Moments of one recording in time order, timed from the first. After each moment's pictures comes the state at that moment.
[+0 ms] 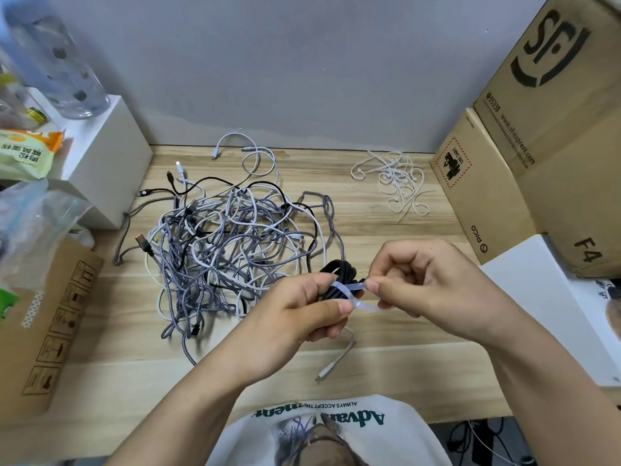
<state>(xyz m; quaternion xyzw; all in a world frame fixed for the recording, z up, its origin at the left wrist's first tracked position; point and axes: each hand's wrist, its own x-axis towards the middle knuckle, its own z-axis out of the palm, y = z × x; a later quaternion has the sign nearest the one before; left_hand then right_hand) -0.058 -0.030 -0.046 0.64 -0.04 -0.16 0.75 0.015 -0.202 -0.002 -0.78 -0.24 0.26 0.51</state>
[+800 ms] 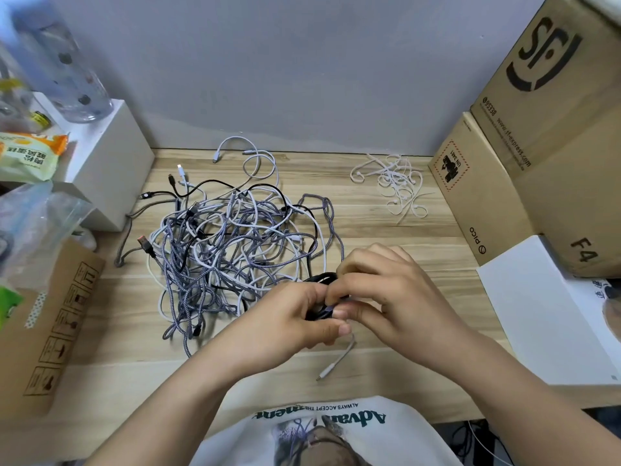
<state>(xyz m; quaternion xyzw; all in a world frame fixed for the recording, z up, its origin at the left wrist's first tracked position) -0.056 -0.022 -0.057 0.74 -0.06 -0.20 0.64 0.005 -0.188 -0.038 -0.83 -0.48 -0.01 0.28</state>
